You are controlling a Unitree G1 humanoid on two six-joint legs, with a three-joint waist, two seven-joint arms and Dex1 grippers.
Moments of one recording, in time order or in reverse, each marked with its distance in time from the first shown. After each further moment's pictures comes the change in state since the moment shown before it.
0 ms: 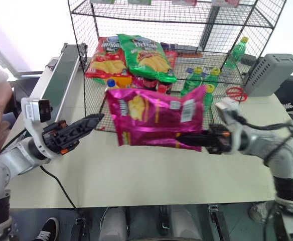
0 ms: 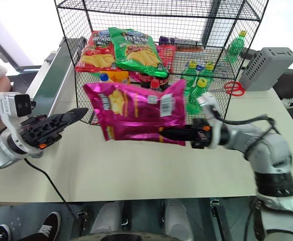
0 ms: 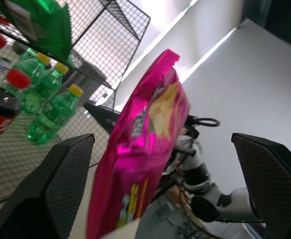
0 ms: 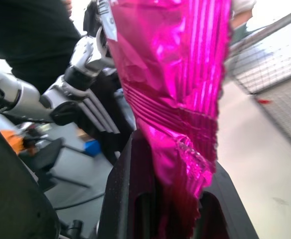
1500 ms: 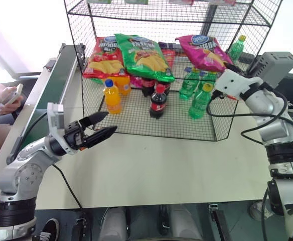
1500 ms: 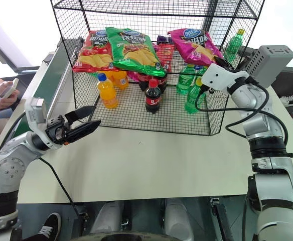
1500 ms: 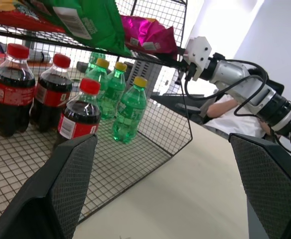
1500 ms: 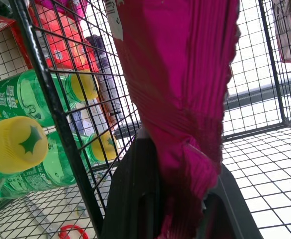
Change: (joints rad) left arm -0.029 -0.161 -0.129 -0.009 0.573 -0.345 -0.174; right arm -0.390 0.045 0.263 0.697 -1.444 -1.167 -0.829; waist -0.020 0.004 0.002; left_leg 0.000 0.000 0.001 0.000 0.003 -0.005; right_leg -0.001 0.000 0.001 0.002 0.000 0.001
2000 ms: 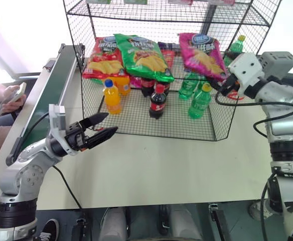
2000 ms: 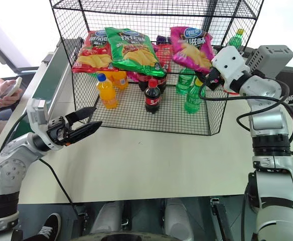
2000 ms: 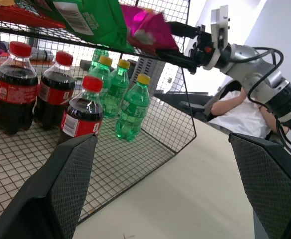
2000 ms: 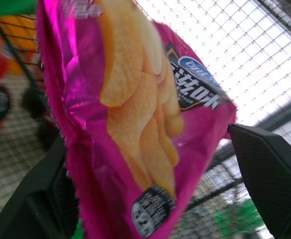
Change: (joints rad) left arm 0.006 -0.010 -0.011 0.000 0.036 -0.013 0.005; right arm -0.015 -0.008 -0.084 -0.123 0.518 0.231 0.429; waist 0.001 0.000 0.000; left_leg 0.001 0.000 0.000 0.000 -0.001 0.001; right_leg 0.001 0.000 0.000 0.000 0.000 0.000
